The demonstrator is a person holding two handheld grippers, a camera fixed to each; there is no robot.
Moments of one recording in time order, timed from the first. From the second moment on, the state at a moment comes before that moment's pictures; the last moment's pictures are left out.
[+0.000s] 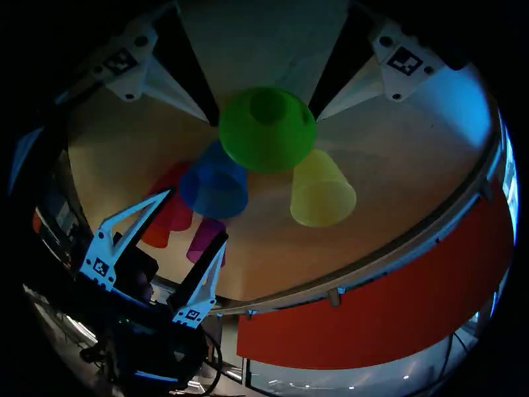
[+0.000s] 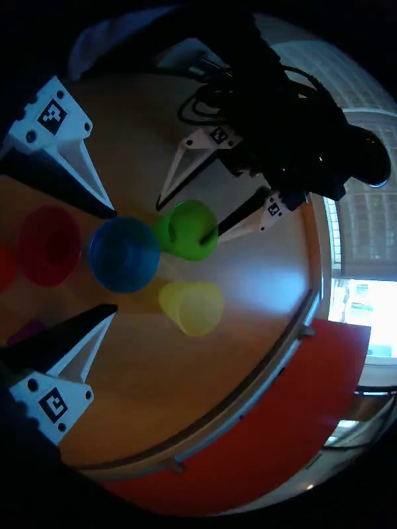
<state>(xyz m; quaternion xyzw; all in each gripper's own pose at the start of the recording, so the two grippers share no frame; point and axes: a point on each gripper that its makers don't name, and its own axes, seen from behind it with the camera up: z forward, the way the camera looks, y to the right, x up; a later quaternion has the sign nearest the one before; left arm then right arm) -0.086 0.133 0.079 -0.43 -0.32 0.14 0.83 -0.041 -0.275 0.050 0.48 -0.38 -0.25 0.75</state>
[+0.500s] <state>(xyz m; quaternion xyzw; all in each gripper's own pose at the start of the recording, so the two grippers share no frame) -0.088 0.134 0.082 -0.43 -0.32 0.15 0.83 -0.044 -0.277 0.049 0.48 -0.38 -0.26 0.75</state>
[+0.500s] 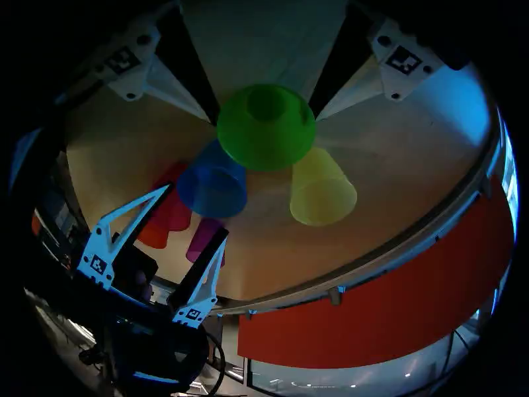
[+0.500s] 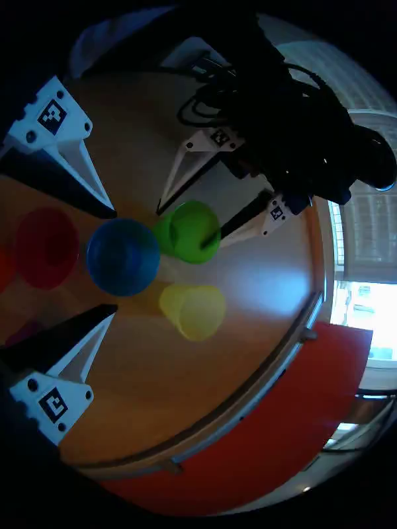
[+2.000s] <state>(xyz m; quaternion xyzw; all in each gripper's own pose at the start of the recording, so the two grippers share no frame) -0.069 0.130 0.081 -0.43 -0.30 0.14 0.84 -0.074 -0.292 0.051 0.47 -0.40 -0.27 0.74</state>
